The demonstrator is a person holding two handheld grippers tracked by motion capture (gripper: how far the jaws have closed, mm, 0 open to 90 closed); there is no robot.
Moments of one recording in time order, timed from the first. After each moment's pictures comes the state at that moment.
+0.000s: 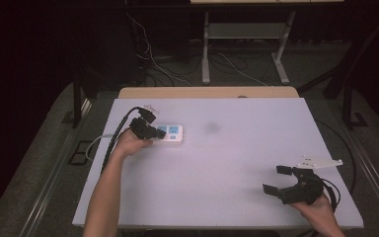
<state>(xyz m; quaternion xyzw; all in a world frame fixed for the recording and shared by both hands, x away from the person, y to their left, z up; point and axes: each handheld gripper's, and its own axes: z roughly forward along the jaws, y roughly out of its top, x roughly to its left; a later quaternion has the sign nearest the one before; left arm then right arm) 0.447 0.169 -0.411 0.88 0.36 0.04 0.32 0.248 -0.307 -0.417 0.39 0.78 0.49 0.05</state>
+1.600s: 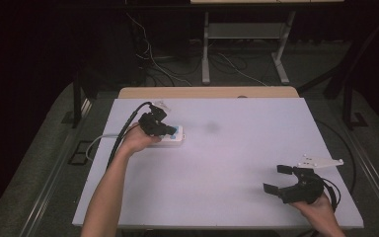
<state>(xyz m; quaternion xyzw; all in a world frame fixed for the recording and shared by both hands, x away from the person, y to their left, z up) 0.437 0.133 -0.384 0.90 0.29 0.05 0.32 0.249 -0.308 -0.417 0.39 0.77 0.49 0.05</state>
